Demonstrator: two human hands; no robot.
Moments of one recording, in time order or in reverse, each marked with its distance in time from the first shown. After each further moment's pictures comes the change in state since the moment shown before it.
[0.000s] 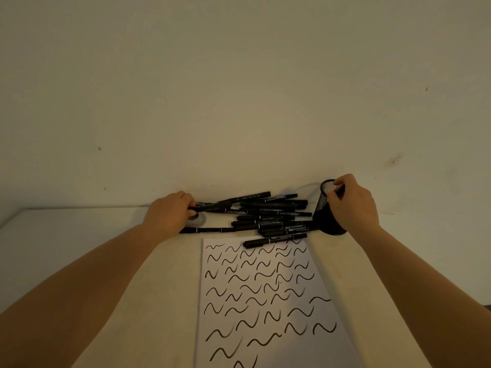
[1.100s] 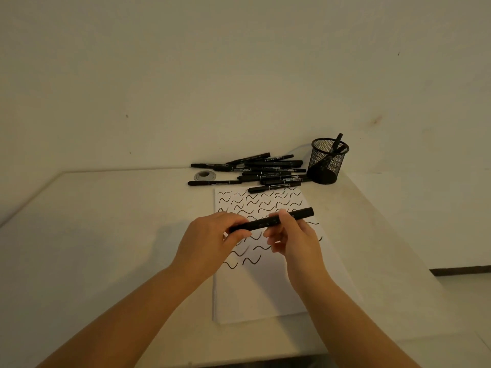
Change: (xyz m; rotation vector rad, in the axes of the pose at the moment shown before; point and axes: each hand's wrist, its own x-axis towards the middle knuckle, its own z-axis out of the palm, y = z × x) left_hand -0.206 0.134 -0.051 -0.503 0.128 0.115; right_hand -0.241 -0.079 -0.010 1.136 -0.282 0.444
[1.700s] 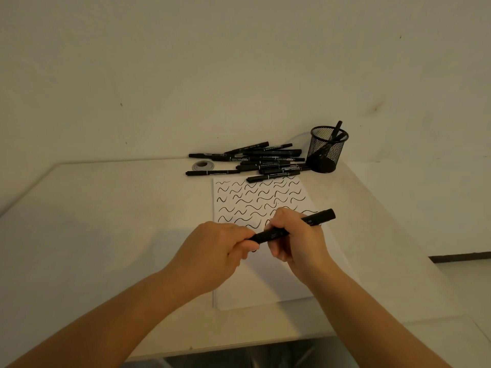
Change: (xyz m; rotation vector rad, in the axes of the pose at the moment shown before) left_hand -0.024 0.026 -0.016 0.045 -0.242 0.158; right_hand -0.014 -0.007 -0.007 -0.023 -0.267 -0.057
